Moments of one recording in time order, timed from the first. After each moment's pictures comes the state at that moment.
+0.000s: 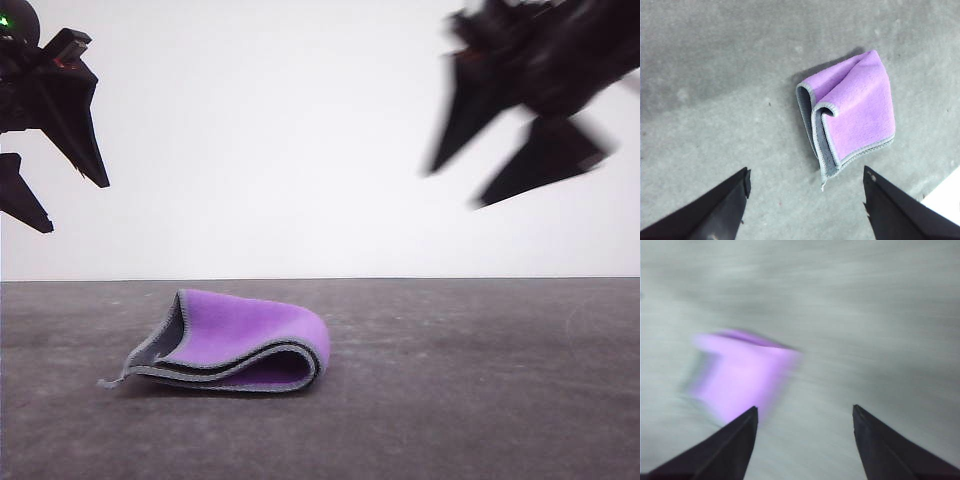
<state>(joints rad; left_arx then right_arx) -0.05 1.58 1.30 -1.06 0.57 0.16 0.28 1.23 0.95 -0.55 -0.37 0.10</state>
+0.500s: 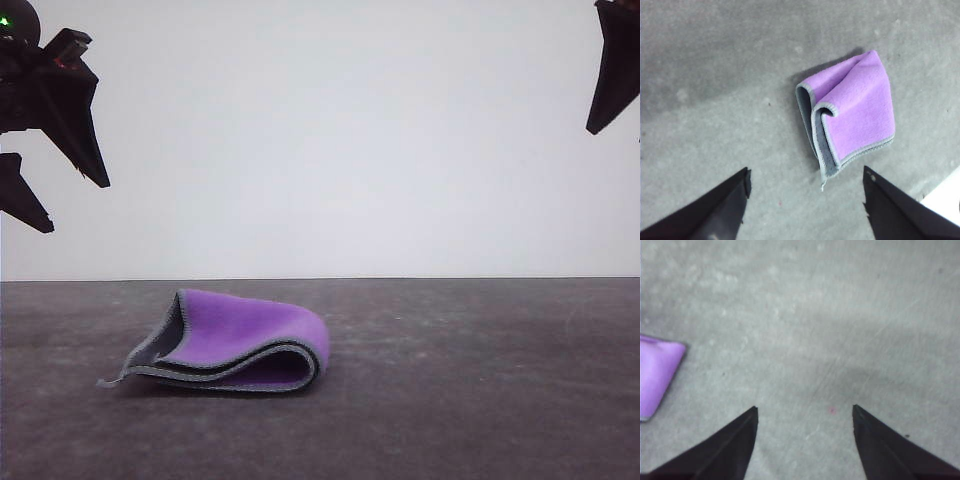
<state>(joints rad) -0.05 1.58 1.30 -1.07 0.57 0.16 0.11 1.06 0.95 -0.70 -0.26 -0.02</state>
